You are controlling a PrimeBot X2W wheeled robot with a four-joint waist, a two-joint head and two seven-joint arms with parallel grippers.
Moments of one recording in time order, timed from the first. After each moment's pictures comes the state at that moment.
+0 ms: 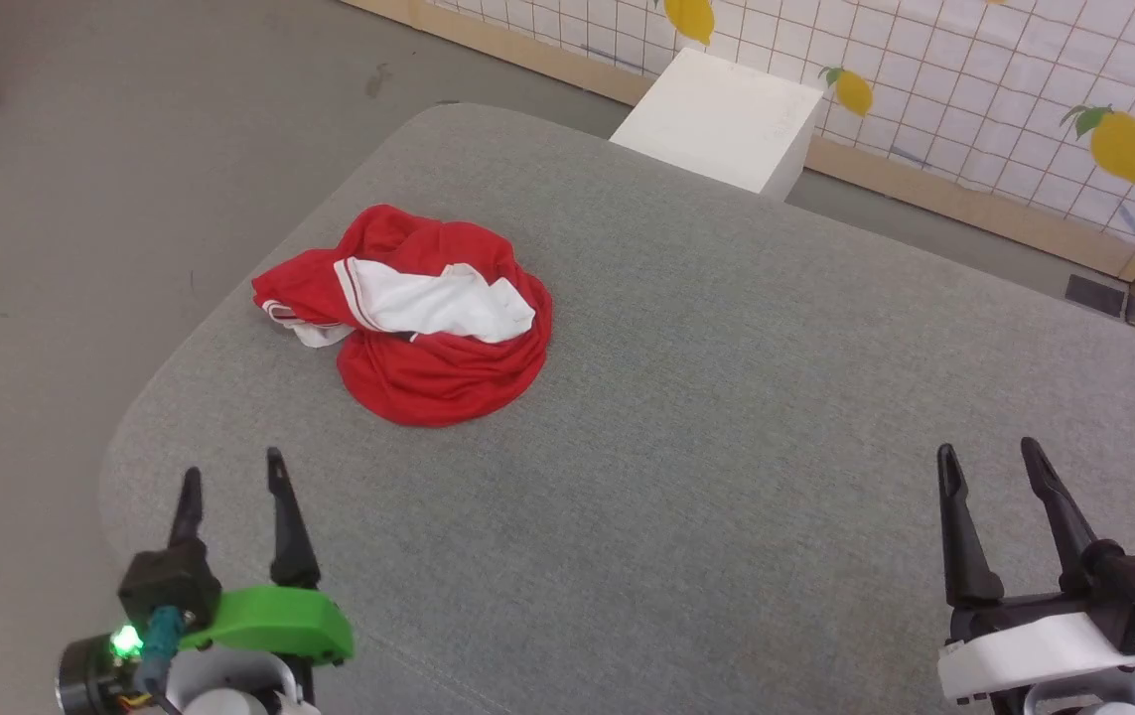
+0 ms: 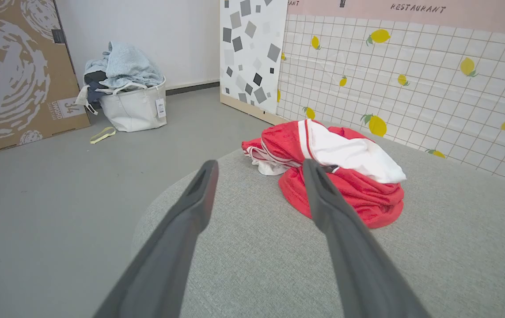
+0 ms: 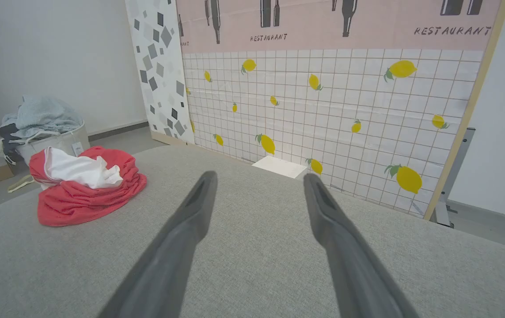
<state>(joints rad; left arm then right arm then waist) -0.02 0.05 0.01 0.13 -0.16 0.15 -0.26 0.06 -0.05 -0.08 0.03 0.06 0.13 -0.26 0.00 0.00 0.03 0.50</state>
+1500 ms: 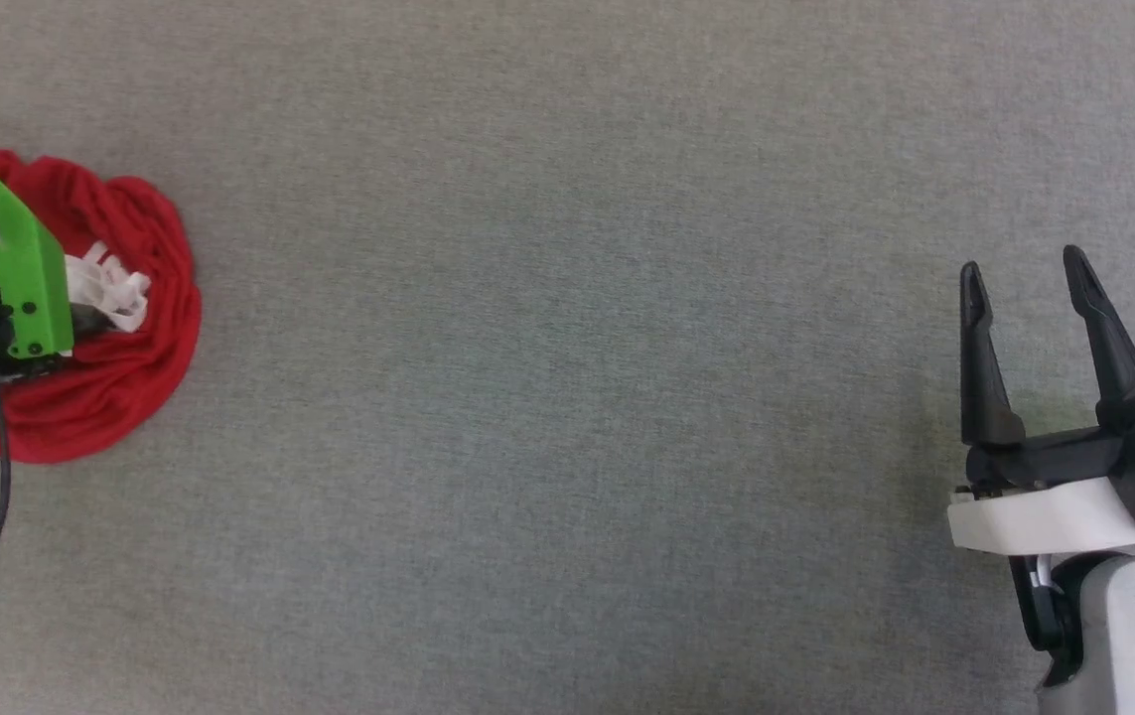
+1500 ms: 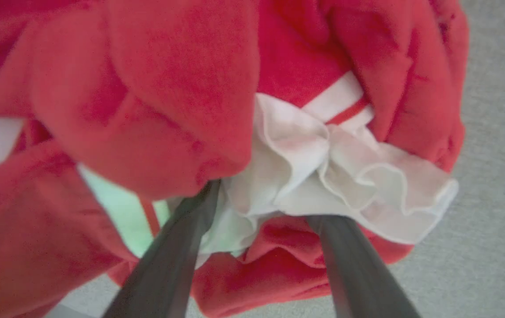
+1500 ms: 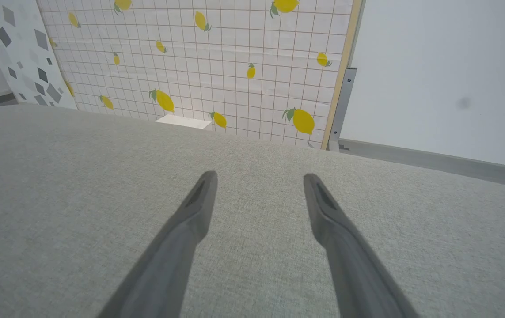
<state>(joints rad) -0.90 0.61 -0.34 0.76 -0.72 -0.13 0.94 -0.16 -0.05 -0.08 -0.07 -0.06 0.13 -0.26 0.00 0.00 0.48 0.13</state>
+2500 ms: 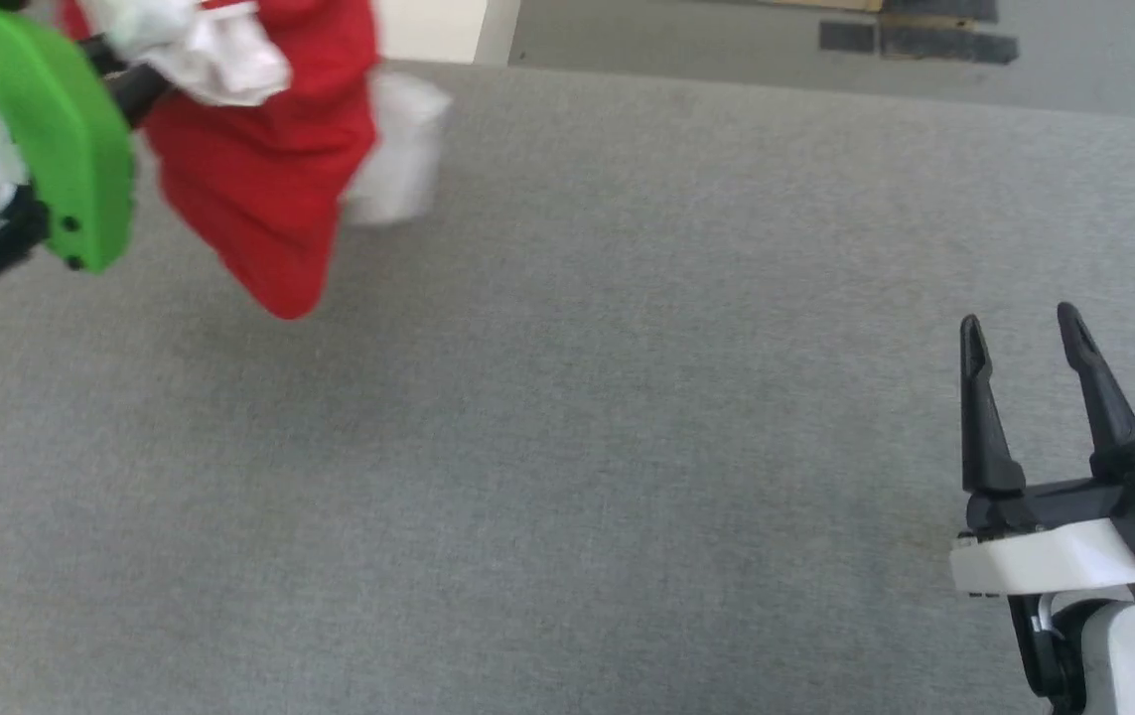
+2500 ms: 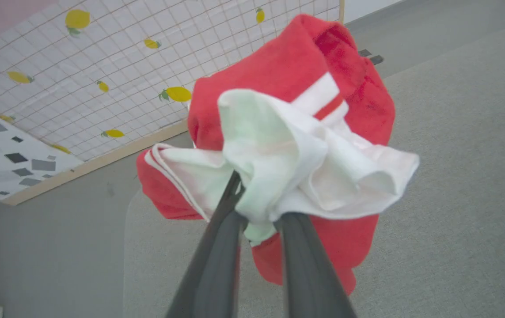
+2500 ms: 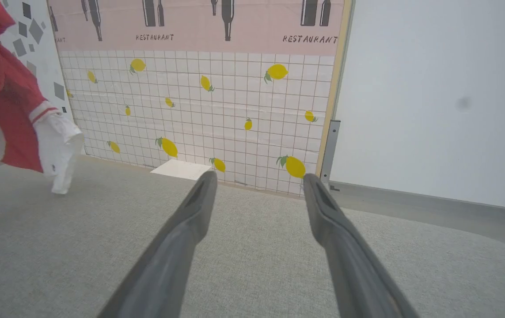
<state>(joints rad) -0.95 0.81 -0.56 0.01 -0.83 -0.13 0.63 -0.09 -0.05 -0.09 -0.06 -0.02 0.13 -0.26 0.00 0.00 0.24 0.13</state>
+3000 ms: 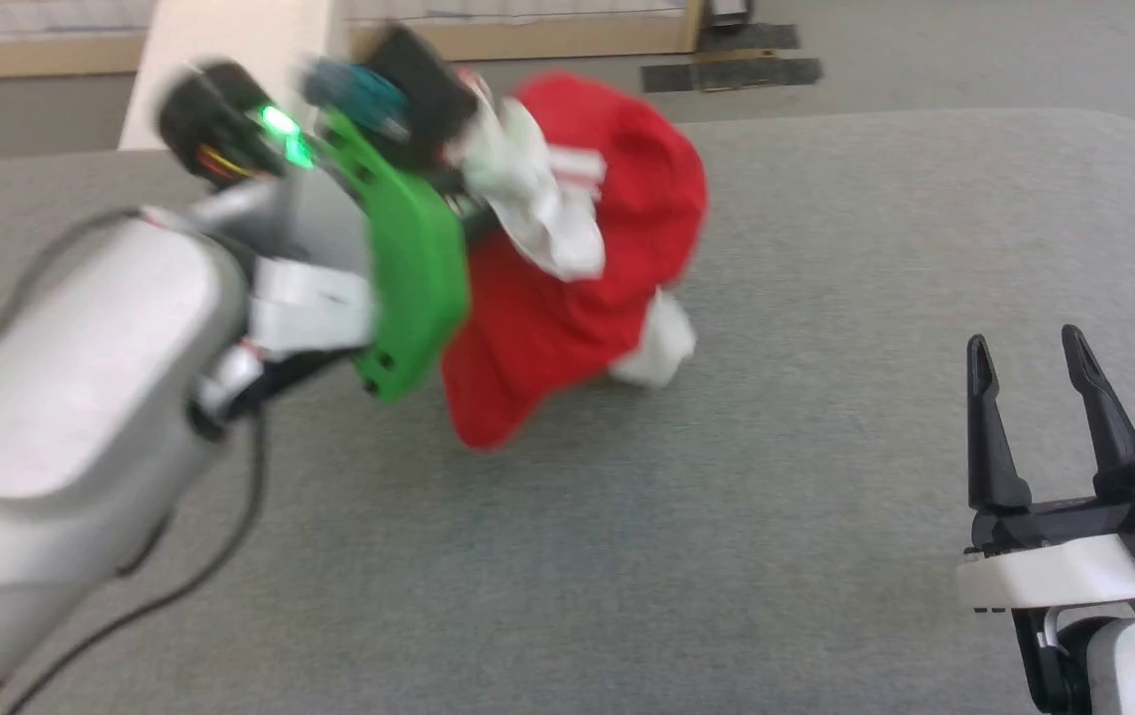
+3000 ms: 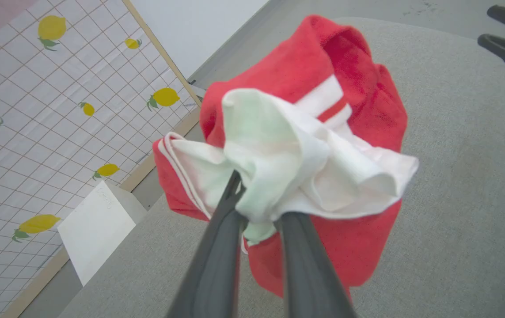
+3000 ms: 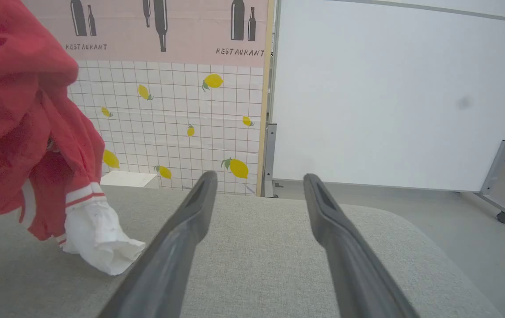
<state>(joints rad) -1.00 0.64 -0.86 -0.09 -0.82 -0.13 0.60 -0.06 -0.05 -0.10 -0.05 0.01 0.13 -0.26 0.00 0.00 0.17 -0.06</state>
